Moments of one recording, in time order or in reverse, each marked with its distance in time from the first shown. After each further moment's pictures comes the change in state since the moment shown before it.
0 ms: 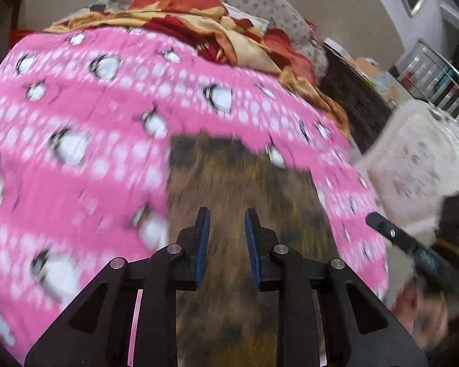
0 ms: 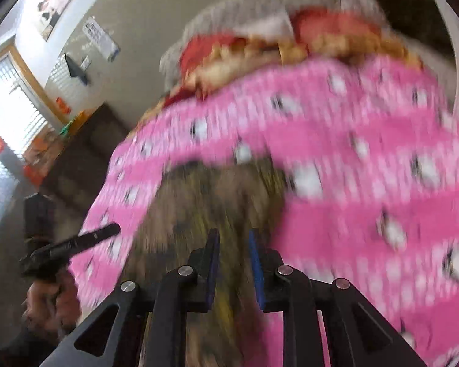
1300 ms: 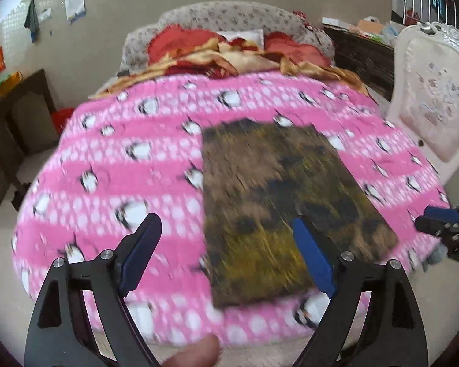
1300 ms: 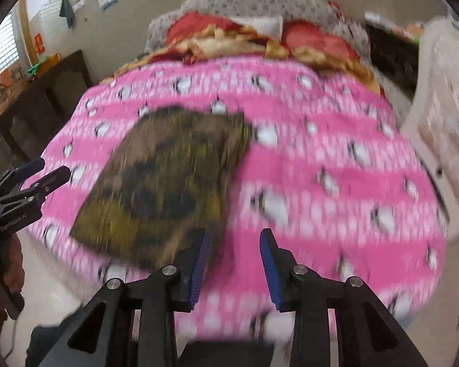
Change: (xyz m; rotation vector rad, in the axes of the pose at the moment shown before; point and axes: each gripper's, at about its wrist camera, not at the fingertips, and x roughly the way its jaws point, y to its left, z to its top) left arm -0.098 -0.069 -0.133 0.308 -0.113 0.342; right arm -0.091 0.005 -0.110 -0.160 0.194 -0.207
